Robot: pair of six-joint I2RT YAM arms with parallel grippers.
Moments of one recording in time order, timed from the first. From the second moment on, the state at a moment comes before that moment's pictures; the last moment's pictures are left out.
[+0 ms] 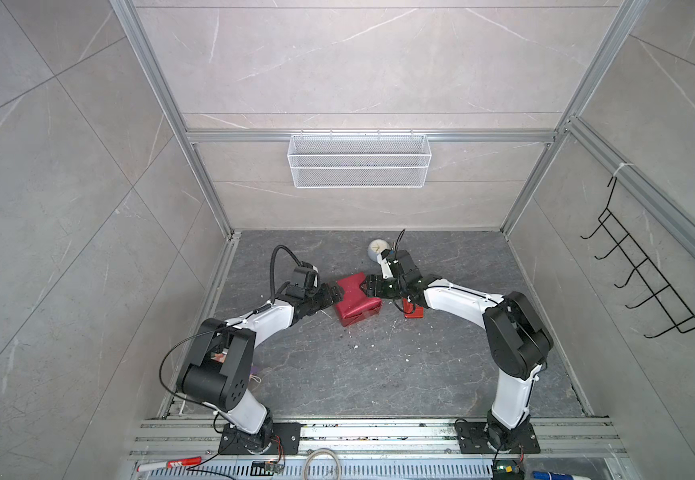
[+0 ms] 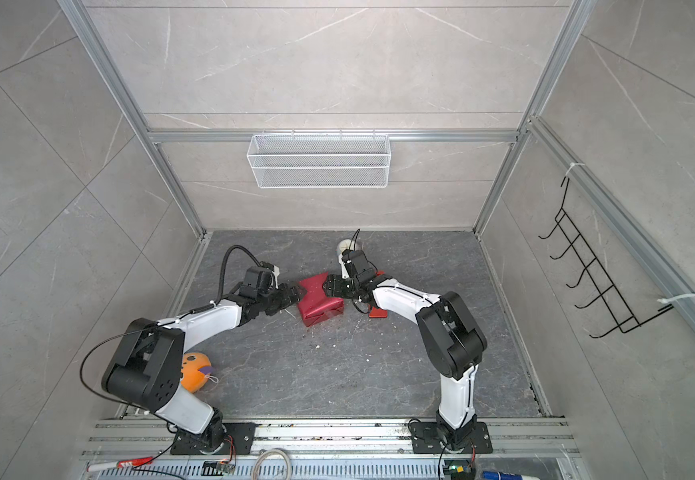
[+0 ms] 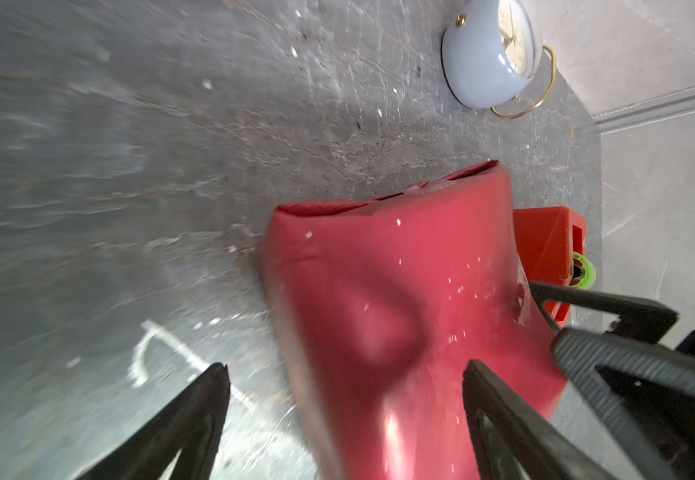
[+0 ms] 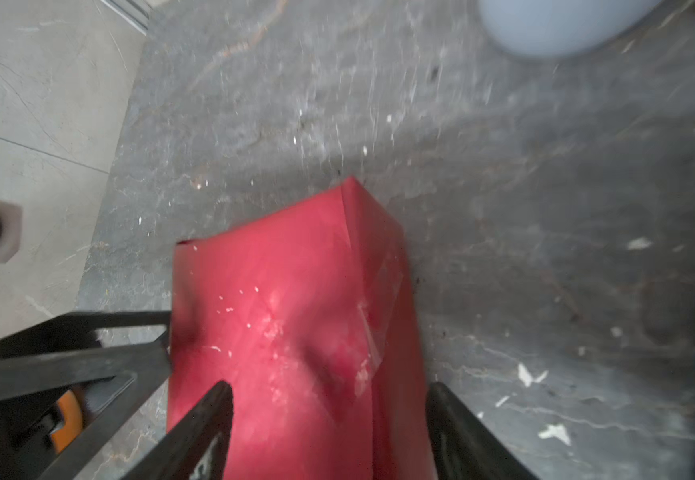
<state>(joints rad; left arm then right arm) -0.38 1.63 0.89 -0.04 0.30 -0.71 0.58 1.91 1.28 -0.14 -0.25 0.56</state>
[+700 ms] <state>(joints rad) -0.40 1.32 0.72 -0.07 0.13 -0.56 0.52 1.22 0.86 -0.28 0.06 0.50</state>
